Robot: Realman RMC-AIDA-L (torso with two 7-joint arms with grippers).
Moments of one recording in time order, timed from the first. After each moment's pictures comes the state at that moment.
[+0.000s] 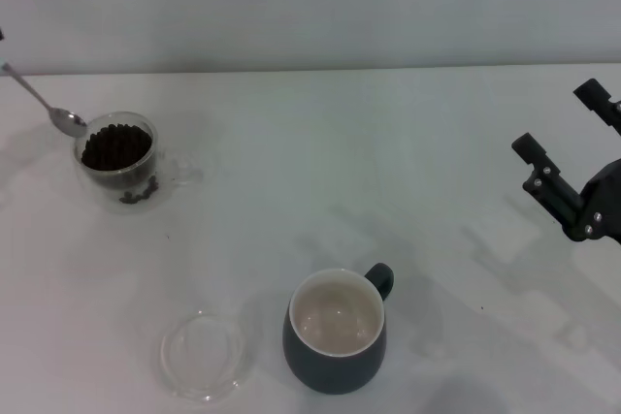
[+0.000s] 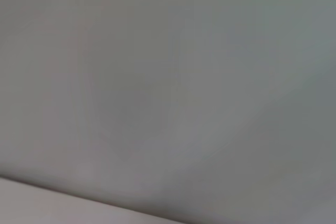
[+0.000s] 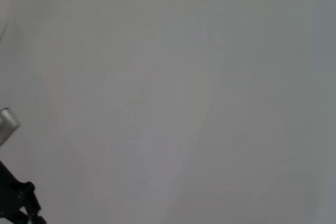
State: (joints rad) left arm -0.64 -1.72 0.92 0.61 1.81 1.12 -2.37; right arm 0.25 2.01 -2.00 -0.13 0.06 -1.80 0.08
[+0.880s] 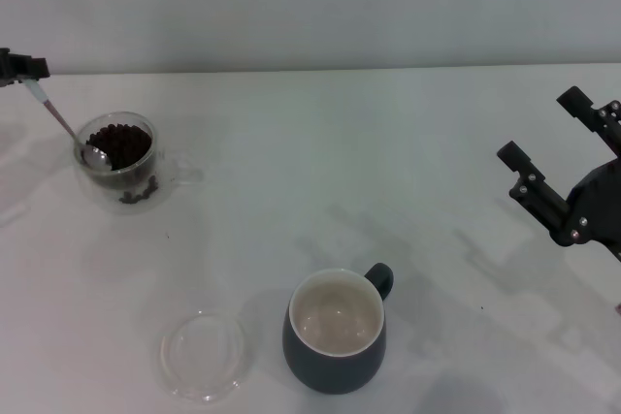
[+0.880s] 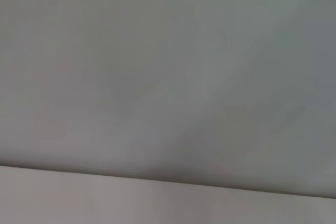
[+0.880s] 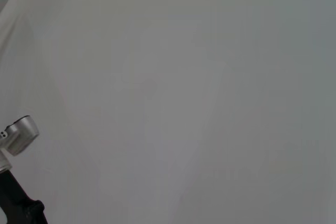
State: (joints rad) left arm -0.67 -1.80 0.92 0.62 1.95 1.07 -2.29; right arm 0.25 2.01 -2.02 -0.14 0.06 -1.77 0.08
